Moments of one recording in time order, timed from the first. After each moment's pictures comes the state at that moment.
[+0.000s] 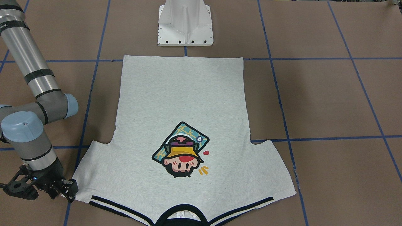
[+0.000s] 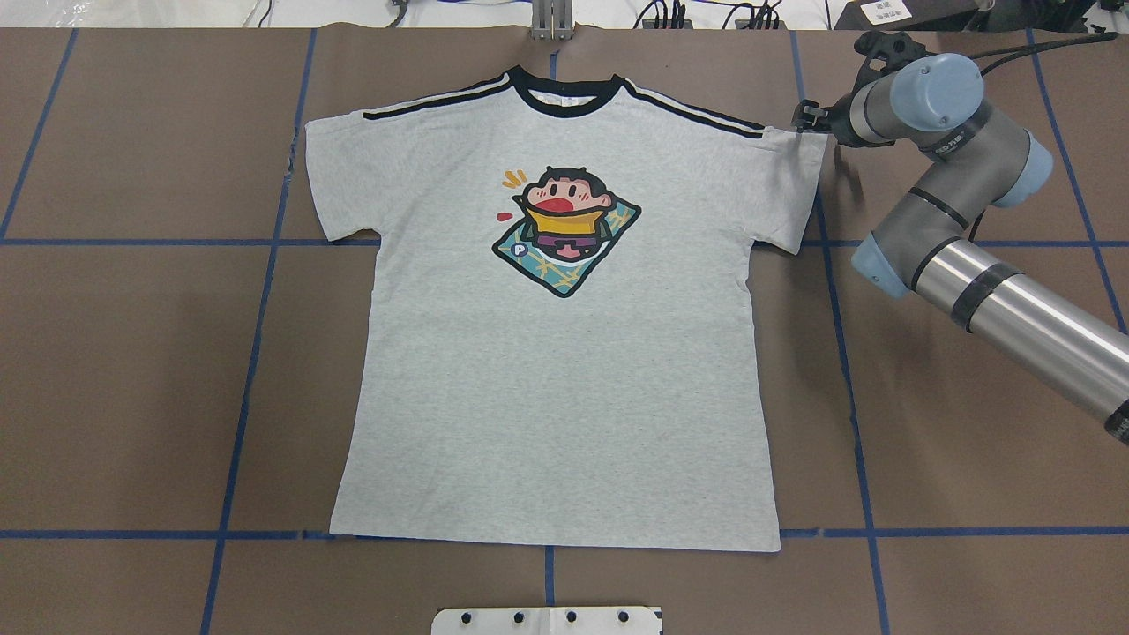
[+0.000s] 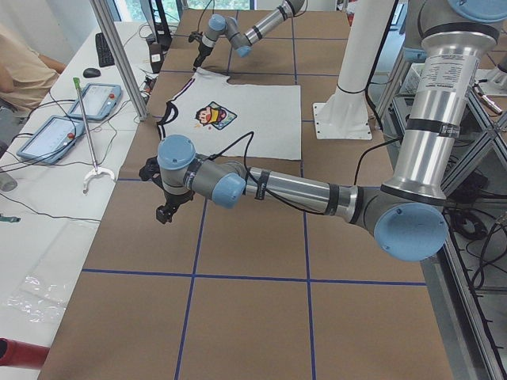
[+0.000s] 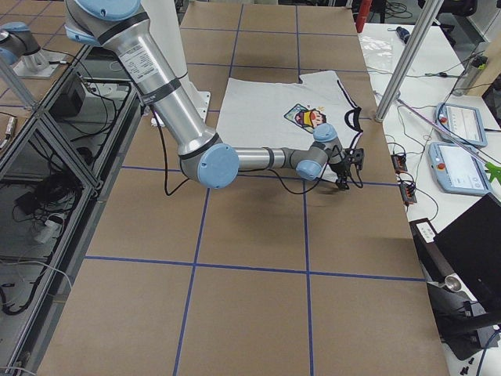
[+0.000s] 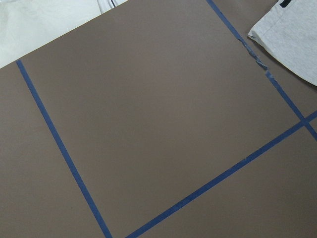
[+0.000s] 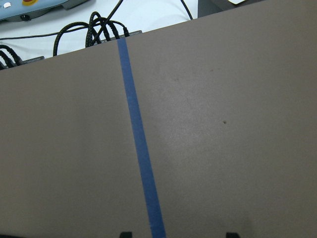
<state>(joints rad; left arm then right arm) -1.48 -1.75 -1.57 -1.86 -2.42 0.16 0.94 -0.95 0.93 -0.68 1.75 1.20</state>
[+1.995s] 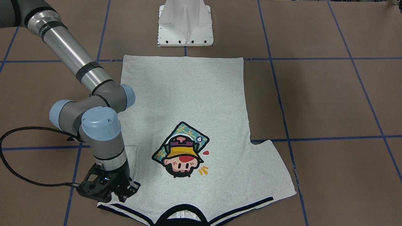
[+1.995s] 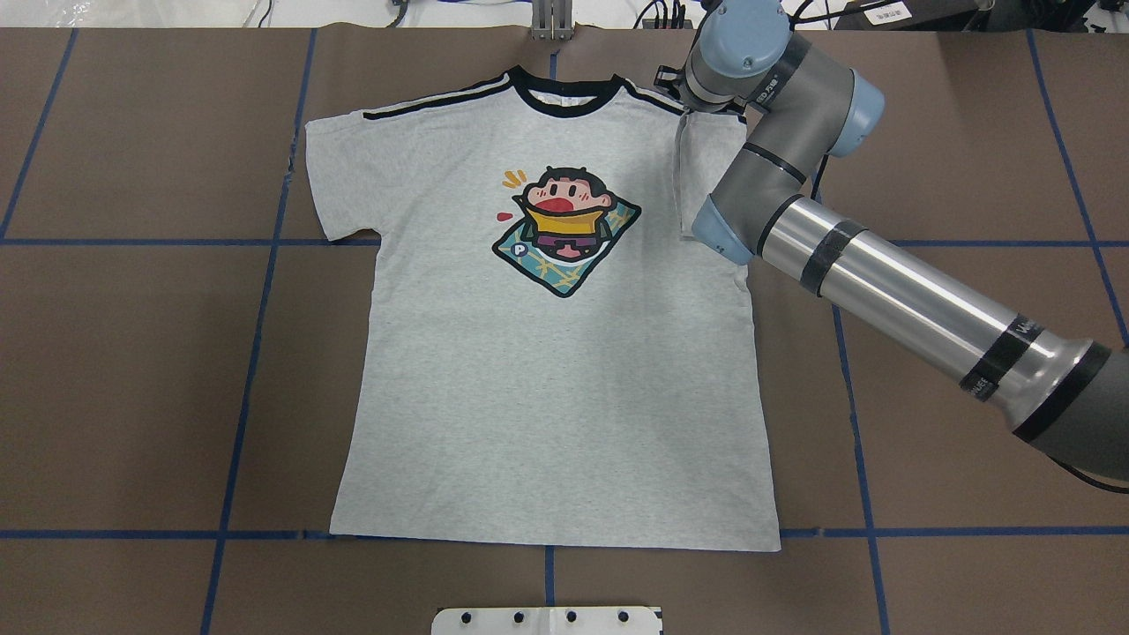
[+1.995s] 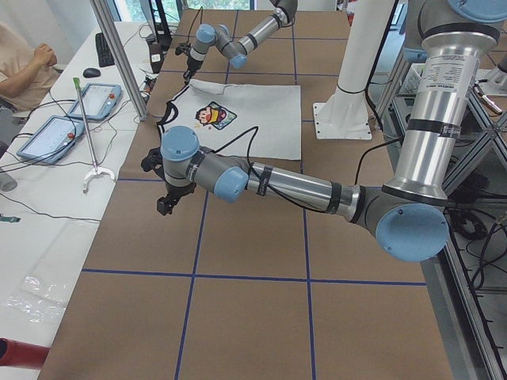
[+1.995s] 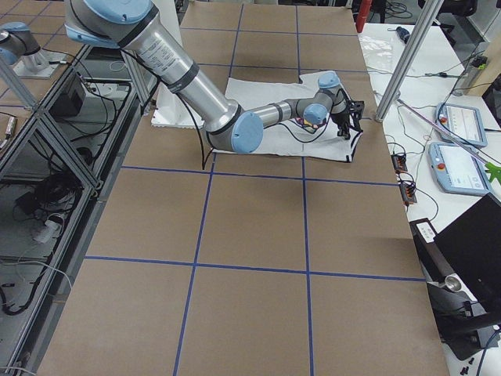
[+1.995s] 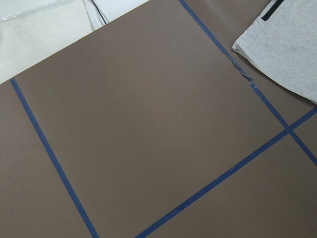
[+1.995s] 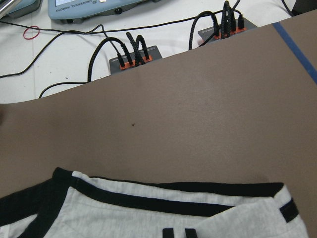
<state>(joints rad) -1.48 -1.75 -1.62 -1.86 -2.43 0.16 0.83 -0.66 0.92 -0.96 1.68 1.32</state>
